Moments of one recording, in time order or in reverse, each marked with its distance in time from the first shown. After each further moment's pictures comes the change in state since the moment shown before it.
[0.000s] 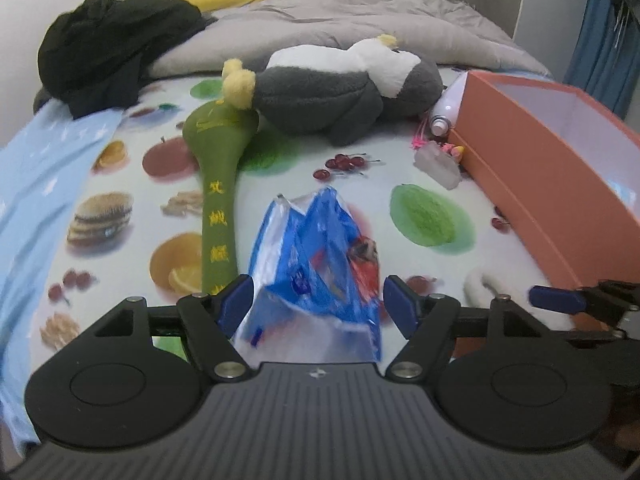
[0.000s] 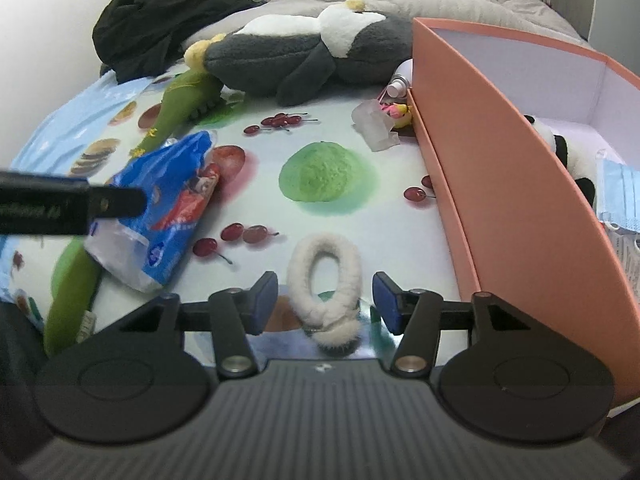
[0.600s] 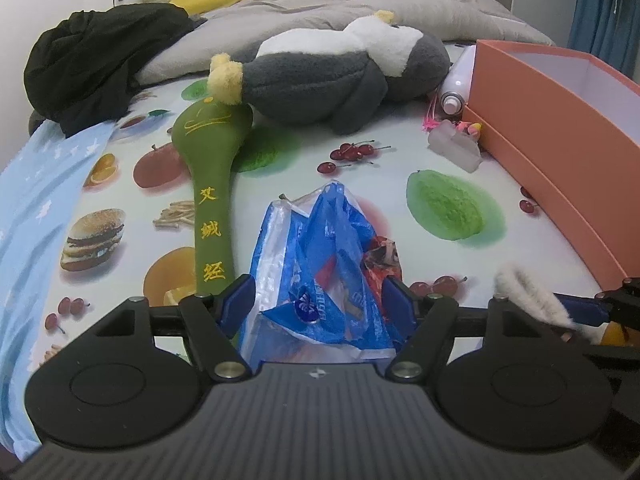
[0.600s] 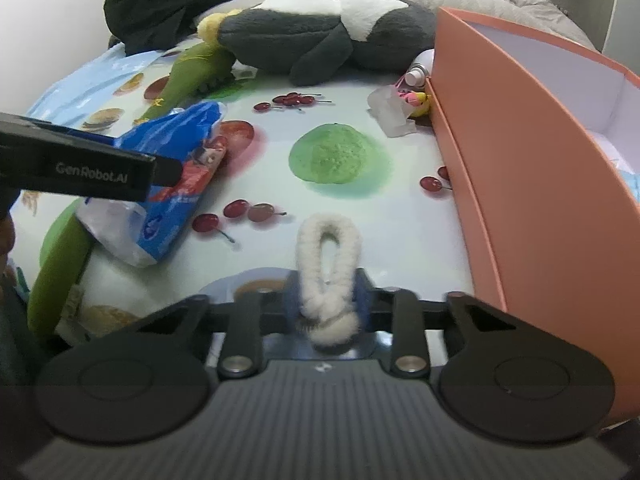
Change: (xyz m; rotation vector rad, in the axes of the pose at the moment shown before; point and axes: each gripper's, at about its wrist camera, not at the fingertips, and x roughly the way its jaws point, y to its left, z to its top) left arm 0.038 -0.006 0.004 0.075 0.024 0.042; right arm 0.012 0.009 -0.006 -0.071 0.036 -0.009
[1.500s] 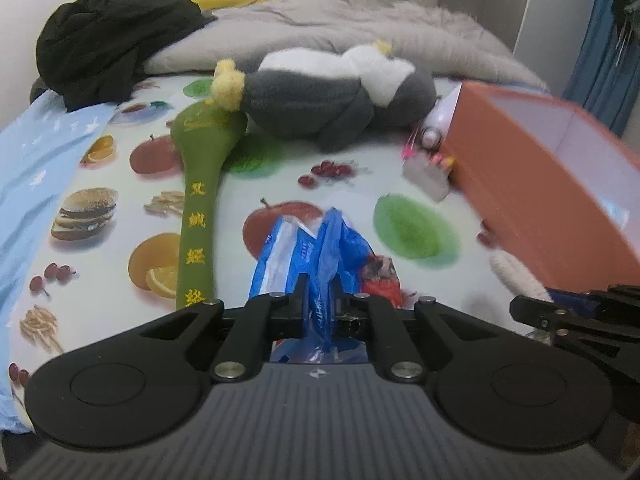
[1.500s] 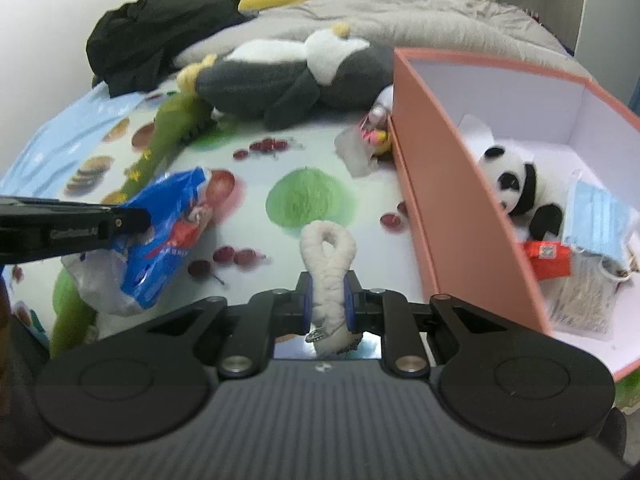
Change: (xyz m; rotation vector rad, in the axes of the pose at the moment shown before) left arm -0.042 -0.003 0.001 -0.148 -0.046 -0.081; right arm -0.041 -0.017 0.020 0.073 -0.066 -0.028
